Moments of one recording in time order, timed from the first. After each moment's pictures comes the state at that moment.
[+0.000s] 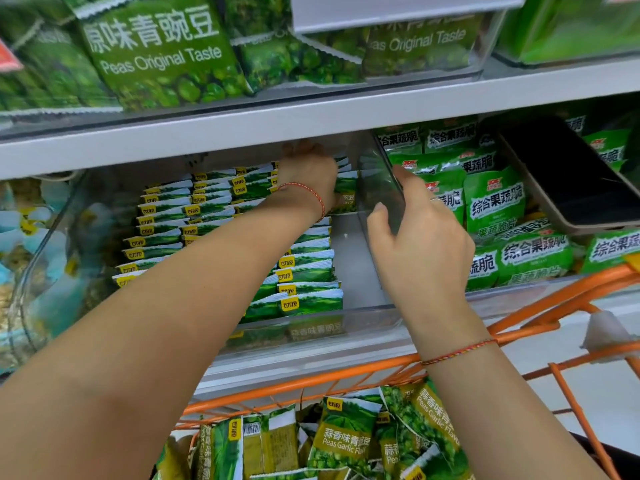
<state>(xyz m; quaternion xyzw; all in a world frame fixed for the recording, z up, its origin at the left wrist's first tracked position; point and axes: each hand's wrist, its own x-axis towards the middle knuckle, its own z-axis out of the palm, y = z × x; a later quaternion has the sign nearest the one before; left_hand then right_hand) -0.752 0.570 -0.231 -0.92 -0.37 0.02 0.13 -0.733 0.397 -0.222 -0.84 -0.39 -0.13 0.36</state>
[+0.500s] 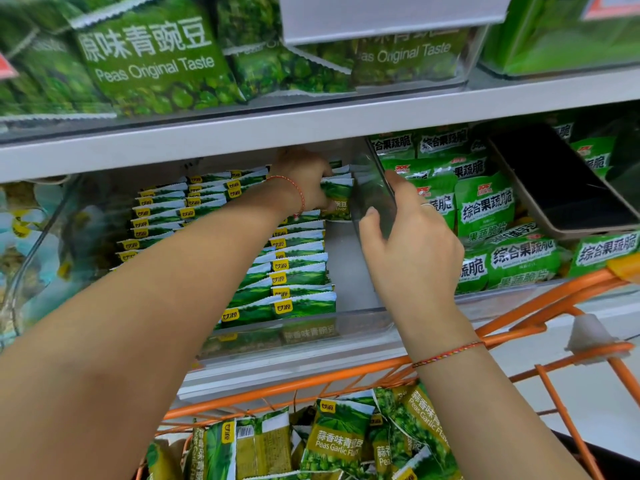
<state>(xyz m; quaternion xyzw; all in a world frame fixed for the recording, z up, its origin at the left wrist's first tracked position) -0.760 0.585 -0.221 -0.94 -0.33 -0.01 -0.03 -0.734 0.397 -0.222 -0.83 -0.39 -0.14 0.37</state>
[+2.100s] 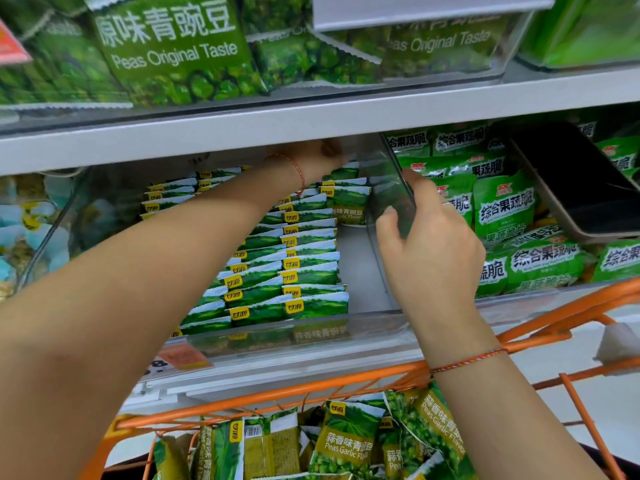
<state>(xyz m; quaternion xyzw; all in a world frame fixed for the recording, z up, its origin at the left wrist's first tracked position) -0.767 0.592 -0.202 -0.90 -0.35 -0.08 -0.23 -0.733 0.396 -0.221 -0.86 -0.38 -0.11 0.33</state>
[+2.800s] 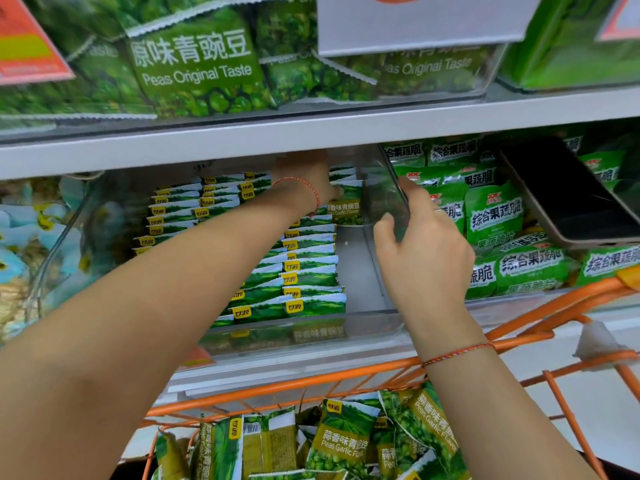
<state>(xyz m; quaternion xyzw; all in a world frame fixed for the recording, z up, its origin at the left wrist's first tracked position) -0.769 0.574 -0.209 -0.91 -0.40 0.00 -0.11 -0.733 0.394 -0.223 -0.85 -0.40 -0.13 0.33</state>
